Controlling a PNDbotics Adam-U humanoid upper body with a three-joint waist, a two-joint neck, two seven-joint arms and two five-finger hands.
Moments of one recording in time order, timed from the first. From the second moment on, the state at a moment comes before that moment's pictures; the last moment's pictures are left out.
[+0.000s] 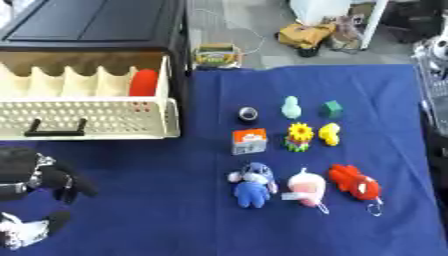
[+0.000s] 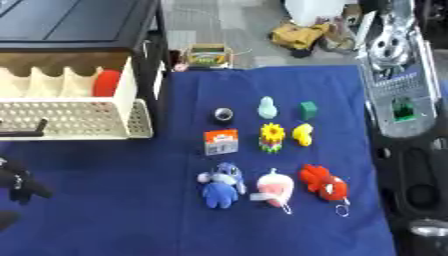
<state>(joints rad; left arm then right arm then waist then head) -0.23 1.08 -0.18 -1.99 -0.26 -0.34 -0.58 -0.91 -0.26 -0.05 -1.60 0.53 0.12 -0.26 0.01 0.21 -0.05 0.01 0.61</state>
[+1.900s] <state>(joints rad) -0.31 1.07 -0.14 -1.83 -0.32 -0.25 -0.53 -0.92 -0.25 -0.06 -1.59 0.54 0.13 -0.26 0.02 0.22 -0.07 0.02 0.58</state>
